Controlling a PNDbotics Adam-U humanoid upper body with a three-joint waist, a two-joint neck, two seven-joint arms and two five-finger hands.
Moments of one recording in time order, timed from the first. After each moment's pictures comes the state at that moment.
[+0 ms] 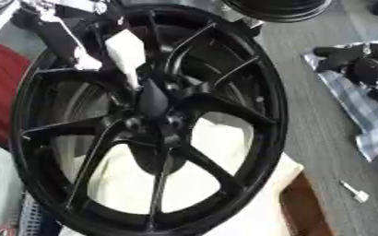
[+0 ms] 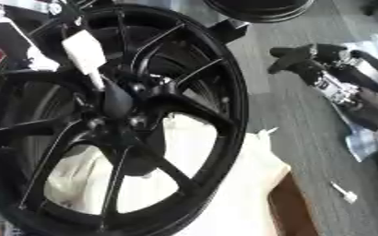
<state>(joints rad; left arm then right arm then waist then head) -1.18 0.71 -0.51 -1.36 -0.33 -0.21 -0.89 -0.29 -0.58 0.00 -1.98 -0.33 0.05 0.46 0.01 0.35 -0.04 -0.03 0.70</state>
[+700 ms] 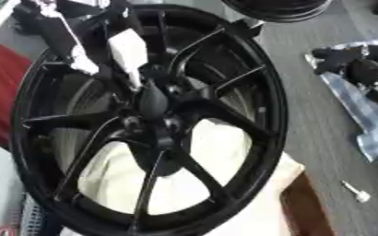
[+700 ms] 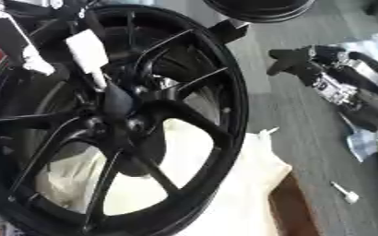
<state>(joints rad) -1.19 0.70 -0.51 -1.37 -0.31 -0.24 -0.88 -0.29 -0.58 0.00 -1.98 -0.33 0.05 0.47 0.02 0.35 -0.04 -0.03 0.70</state>
